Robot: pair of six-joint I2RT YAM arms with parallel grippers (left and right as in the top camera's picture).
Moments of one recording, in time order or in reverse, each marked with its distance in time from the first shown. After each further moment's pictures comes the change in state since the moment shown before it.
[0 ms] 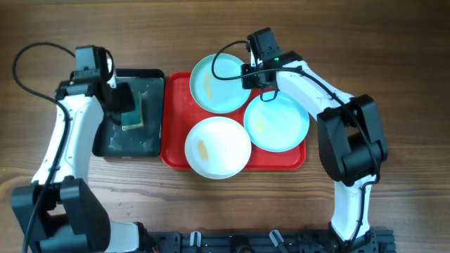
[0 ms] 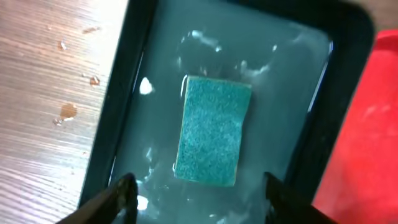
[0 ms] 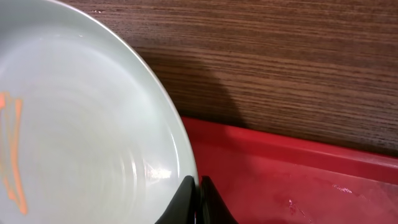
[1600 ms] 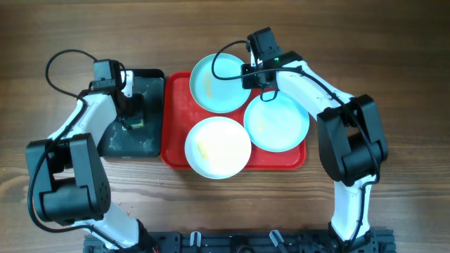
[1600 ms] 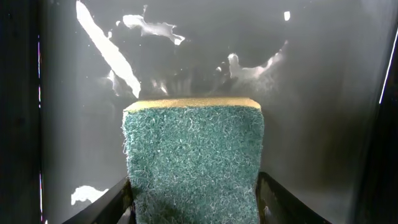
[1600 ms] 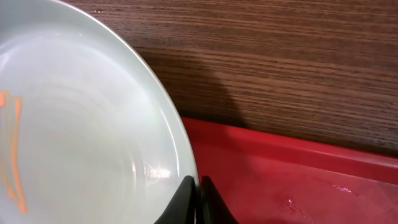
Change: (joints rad) left arm 0.000 0.208 -0.121 0.293 0.068 0.185; right arm 0.000 0.000 0.000 0.000 0.000 0.000
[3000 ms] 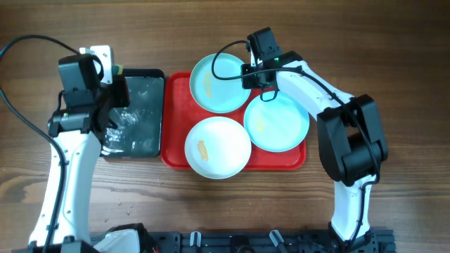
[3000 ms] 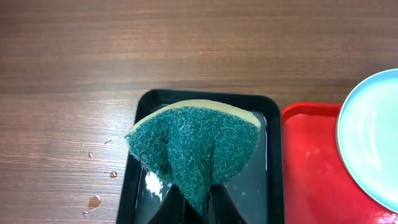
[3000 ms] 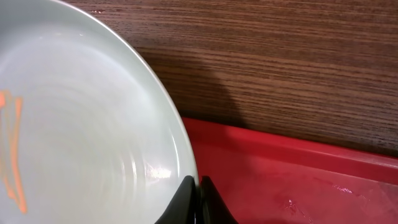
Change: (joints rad) left arm 0.000 -0.477 -0.014 -0.009 0.011 0.019; right arm 0.000 0.000 0.000 0.001 0.000 0.000
